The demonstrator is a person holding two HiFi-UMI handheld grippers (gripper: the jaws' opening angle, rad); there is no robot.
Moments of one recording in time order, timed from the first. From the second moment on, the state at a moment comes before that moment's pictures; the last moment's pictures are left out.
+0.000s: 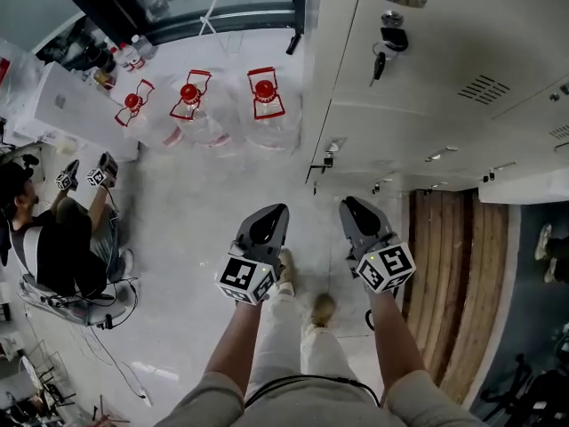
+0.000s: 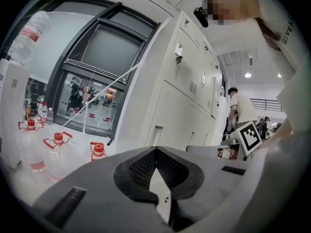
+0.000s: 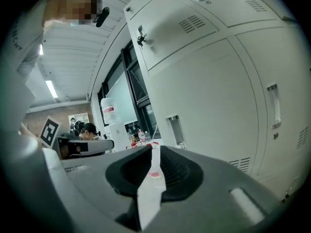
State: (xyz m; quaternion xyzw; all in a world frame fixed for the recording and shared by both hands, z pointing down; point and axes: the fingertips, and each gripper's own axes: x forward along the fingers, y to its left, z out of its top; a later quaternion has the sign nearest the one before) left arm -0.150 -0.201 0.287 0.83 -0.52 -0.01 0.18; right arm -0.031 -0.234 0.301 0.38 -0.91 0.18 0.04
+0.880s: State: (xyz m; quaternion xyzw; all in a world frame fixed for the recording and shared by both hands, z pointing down) left arm -0.158 -0.257 0.327 0.84 -0.50 -0.03 0.20; right arm -0.091 -0.348 0.326 0.44 -0.89 0.12 0.06
